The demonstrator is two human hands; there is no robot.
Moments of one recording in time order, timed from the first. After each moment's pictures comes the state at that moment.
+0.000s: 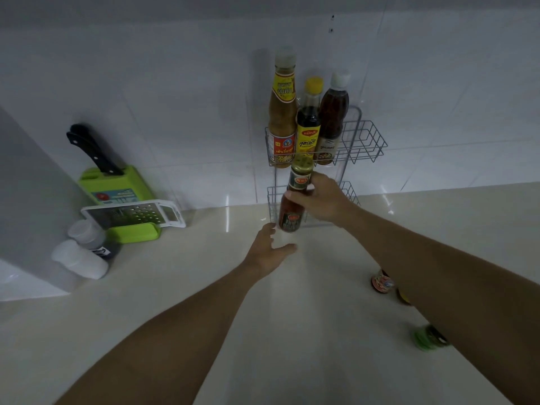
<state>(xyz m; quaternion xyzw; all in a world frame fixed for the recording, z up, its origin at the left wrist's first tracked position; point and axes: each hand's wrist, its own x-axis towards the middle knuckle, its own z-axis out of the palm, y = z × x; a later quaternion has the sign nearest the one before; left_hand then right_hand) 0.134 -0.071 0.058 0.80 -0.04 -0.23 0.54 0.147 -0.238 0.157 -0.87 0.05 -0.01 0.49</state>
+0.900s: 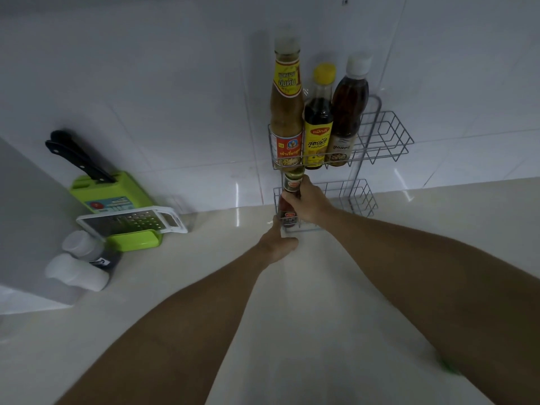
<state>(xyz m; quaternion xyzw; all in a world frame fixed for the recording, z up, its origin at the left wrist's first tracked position) 0.196 -0.092 0.061 0.84 0.00 -0.35 0.42 0.232 -0.227 0.081 -0.90 0.09 0.02 0.44</state>
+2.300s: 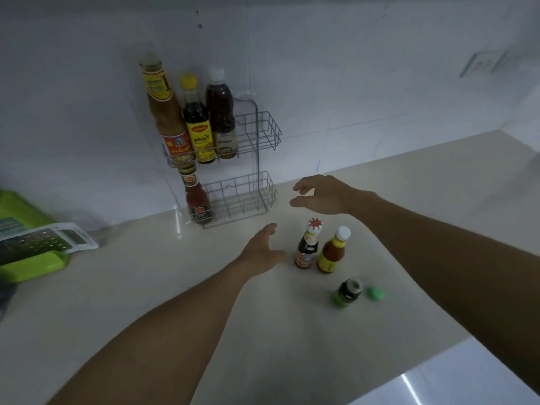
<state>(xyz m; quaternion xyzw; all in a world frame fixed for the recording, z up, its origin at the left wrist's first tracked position) 0.077 -0.210 0.056 0.84 -0.20 -0.32 0.40 0.042 -0.403 0.182 -0.95 0.11 0.13 0.25</state>
